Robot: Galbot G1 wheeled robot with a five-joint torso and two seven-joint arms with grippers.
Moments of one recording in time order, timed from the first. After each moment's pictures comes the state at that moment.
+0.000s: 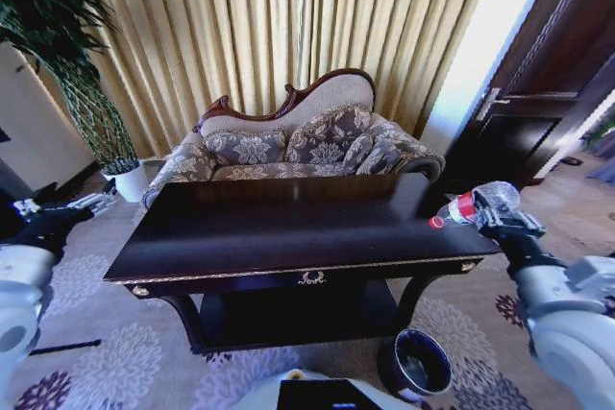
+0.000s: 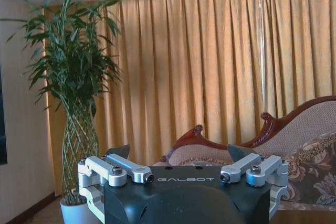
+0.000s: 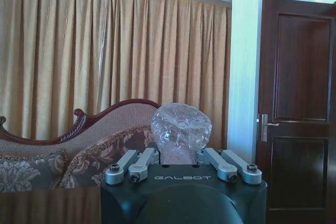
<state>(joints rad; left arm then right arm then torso) 1.57 -0.94 -1.31 -2.42 -0.89 0.54 -0.22 -1.92 0.90 1.19 2.50 0.87 -0.19 0.40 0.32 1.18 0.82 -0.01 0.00</state>
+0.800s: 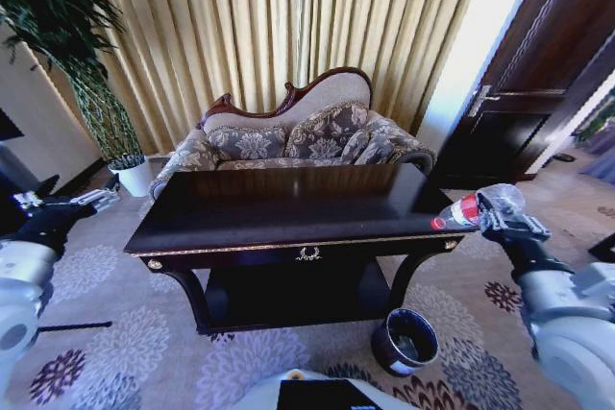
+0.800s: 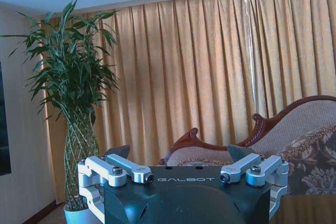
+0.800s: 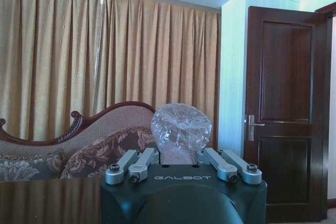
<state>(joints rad) 1.57 -0.93 -1.30 -2.44 -0.87 0.54 -0.20 -1.96 0.93 1.23 2.50 0.86 -0.16 0.37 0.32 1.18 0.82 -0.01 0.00</state>
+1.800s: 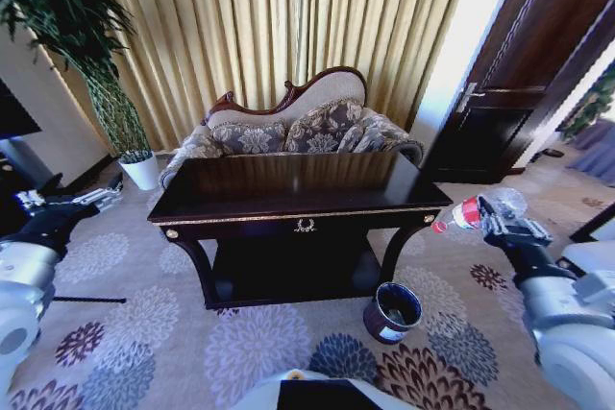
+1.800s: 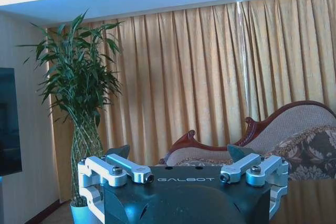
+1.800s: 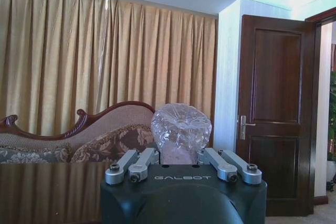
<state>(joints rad) 1.57 -0.94 -1.30 -2.46 -0.87 0.54 -0.20 -1.98 0.94 1.20 2.50 0.82 -0.14 0.36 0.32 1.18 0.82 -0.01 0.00</state>
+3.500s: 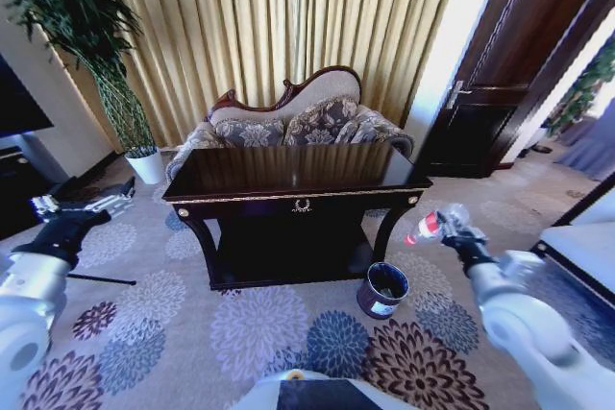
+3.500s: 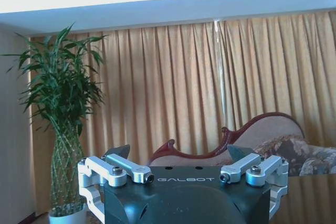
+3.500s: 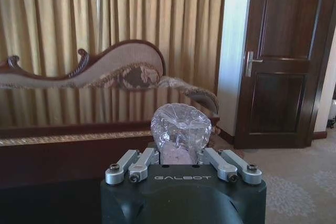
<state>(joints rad) 1.66 -0.99 -1.28 -2.50 -0.84 0.40 -0.13 -1.56 0.76 0.73 2.06 0.83 -0.19 0.40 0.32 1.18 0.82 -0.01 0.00</state>
